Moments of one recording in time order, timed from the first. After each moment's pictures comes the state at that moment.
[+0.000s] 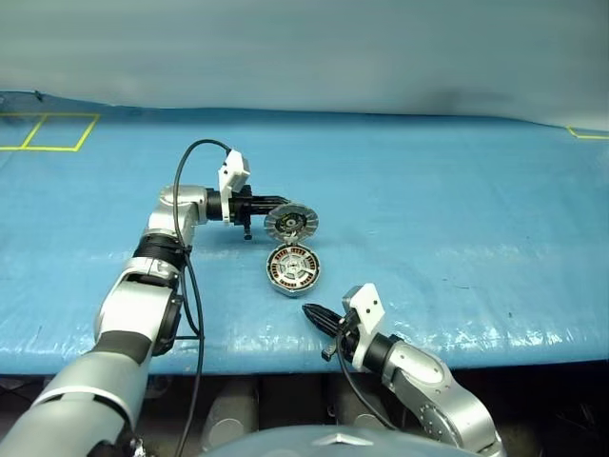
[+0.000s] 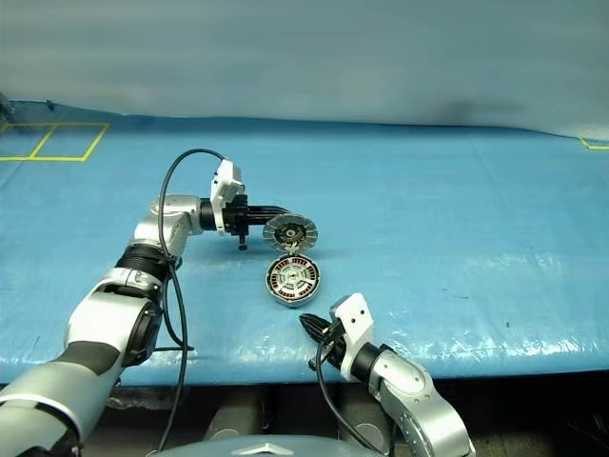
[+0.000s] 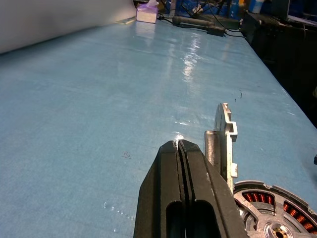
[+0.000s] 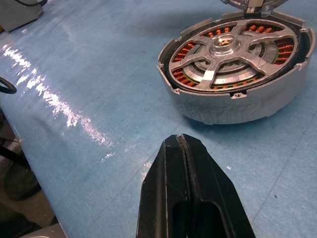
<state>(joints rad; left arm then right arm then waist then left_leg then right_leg) -0.96 0.35 -0.08 1.02 -0.20 0.00 -1.41 0.28 -0.27 0.31 -0.47 0.30 0.46 0.49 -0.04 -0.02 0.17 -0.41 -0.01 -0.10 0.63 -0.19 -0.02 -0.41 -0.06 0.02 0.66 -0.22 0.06</state>
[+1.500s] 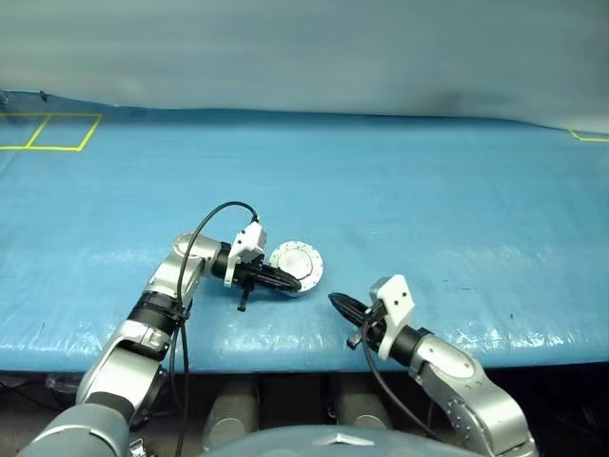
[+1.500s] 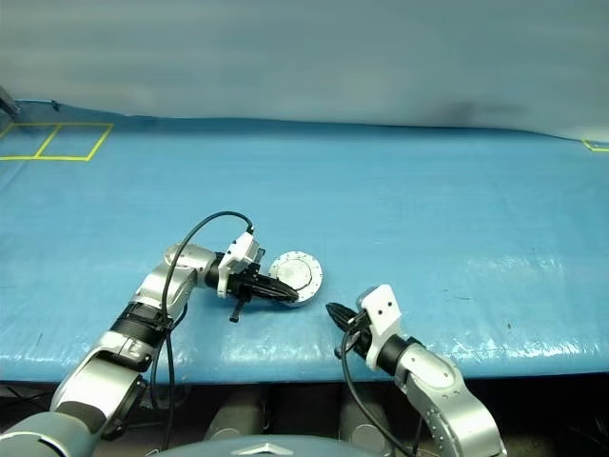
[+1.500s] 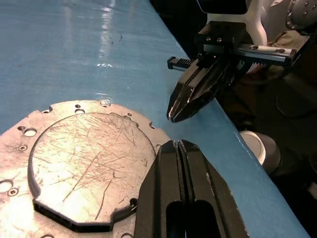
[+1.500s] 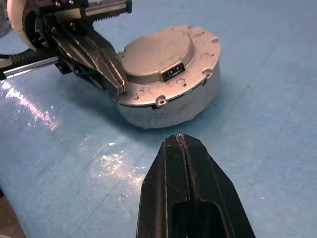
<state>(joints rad) -0.49 0.40 -0.23 0.40 -0.26 0.14 -1.49 0.27 -0.37 0.13 -0.57 0.38 0.49 0.49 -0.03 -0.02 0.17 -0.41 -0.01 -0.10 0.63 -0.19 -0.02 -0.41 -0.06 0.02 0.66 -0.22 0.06</state>
